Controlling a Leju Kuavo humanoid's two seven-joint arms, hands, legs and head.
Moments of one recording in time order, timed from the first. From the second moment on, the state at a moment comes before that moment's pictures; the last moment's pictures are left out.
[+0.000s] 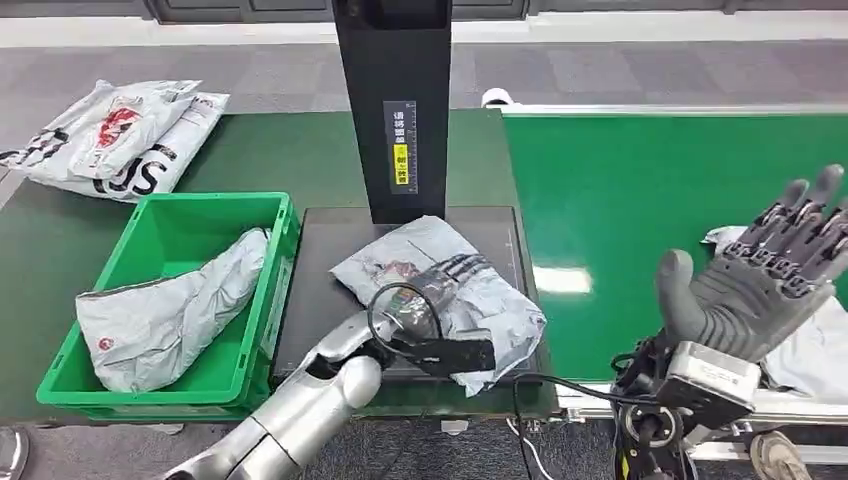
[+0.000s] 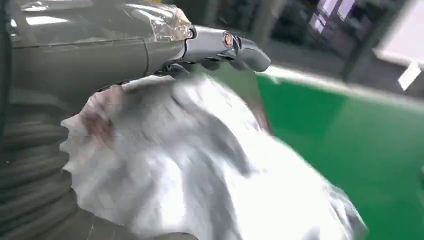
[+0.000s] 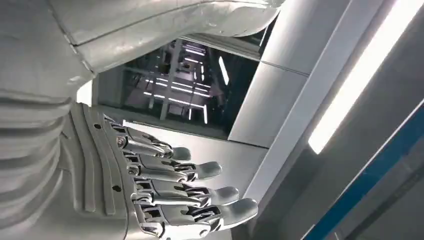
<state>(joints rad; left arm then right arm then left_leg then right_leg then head) -0.56 -0.23 -0.65 -0.81 -0.85 -0.01 -0.27 -0.12 0.16 0.12 -1.86 0.53 -0.70 -0.44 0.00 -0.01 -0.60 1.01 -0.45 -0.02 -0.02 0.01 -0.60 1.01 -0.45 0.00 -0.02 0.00</state>
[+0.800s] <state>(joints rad) -0.73 -0.35 -0.79 -0.47 -0.85 -0.04 -0.25 -0.16 0.19 0.12 -1.85 0.52 -0.70 -0.45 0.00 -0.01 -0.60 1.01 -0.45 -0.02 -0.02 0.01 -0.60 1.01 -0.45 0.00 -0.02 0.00</state>
